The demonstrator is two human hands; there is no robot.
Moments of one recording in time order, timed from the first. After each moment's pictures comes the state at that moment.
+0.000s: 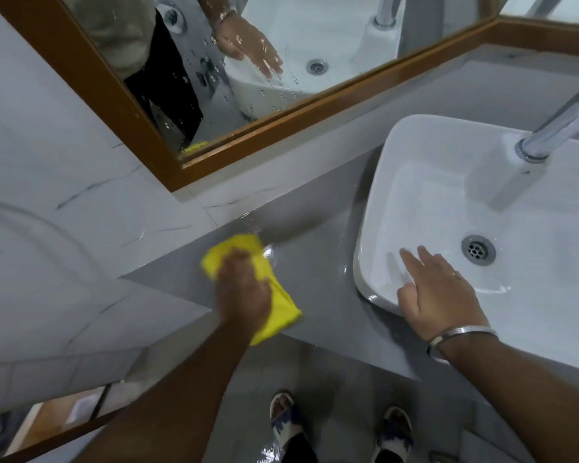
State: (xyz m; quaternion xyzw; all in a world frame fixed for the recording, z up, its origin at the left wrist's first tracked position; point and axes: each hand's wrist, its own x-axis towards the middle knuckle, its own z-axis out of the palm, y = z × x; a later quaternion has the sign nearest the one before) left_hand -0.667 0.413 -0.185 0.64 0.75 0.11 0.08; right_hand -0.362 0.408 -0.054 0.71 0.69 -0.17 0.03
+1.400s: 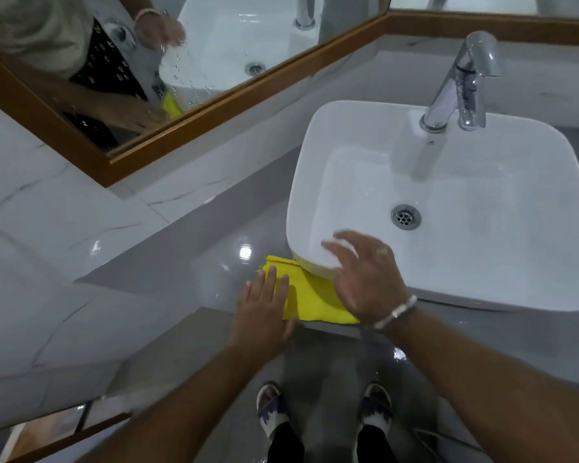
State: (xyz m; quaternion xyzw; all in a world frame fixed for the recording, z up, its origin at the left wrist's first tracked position) left_hand -0.552 0.332 -0.133 0.80 0.58 -0.01 0.16; right_hand -0.341 0.366 -0.045 0.56 0.79 -0.09 -0.24
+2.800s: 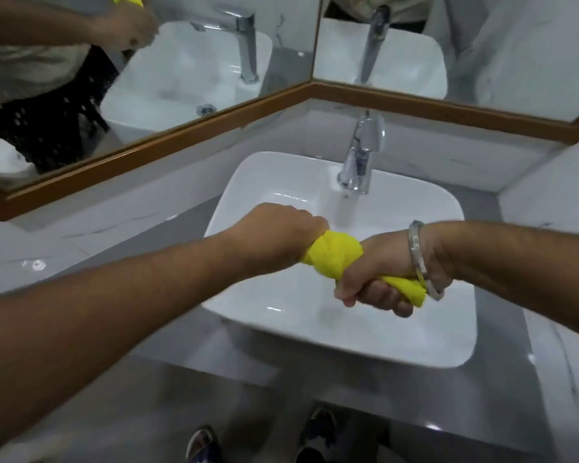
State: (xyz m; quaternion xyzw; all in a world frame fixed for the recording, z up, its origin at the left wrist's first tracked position) left_hand -0.363 0.483 0.067 0.93 0.36 -0.01 0.03; right_hand -0.183 0.448 0.119 0.53 0.41 -0.72 0.18
